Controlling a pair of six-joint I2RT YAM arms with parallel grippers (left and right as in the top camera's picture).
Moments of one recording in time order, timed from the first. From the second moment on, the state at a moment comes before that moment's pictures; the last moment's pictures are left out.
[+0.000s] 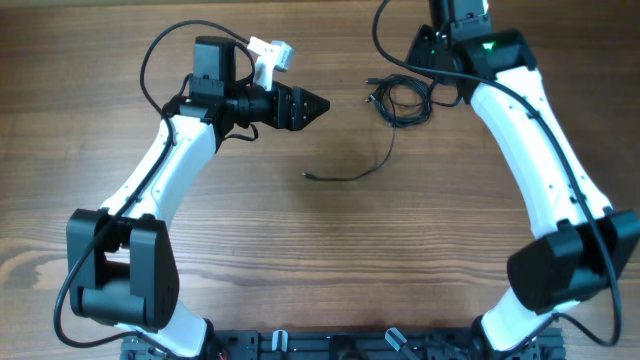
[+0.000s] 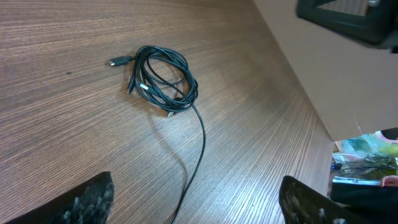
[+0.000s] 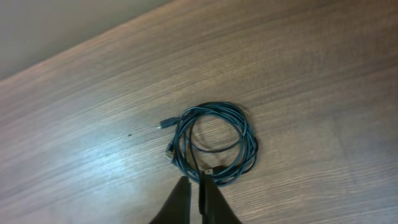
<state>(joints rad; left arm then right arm) -0.18 1.76 1.26 -0.31 0.87 -0.10 0.27 1.85 1.77 -0.89 0.19 0.59</state>
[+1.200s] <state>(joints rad) -0.20 1.76 1.26 -0.31 0.49 -0.17 0.17 2.18 1.77 -0.74 0.11 0.51</state>
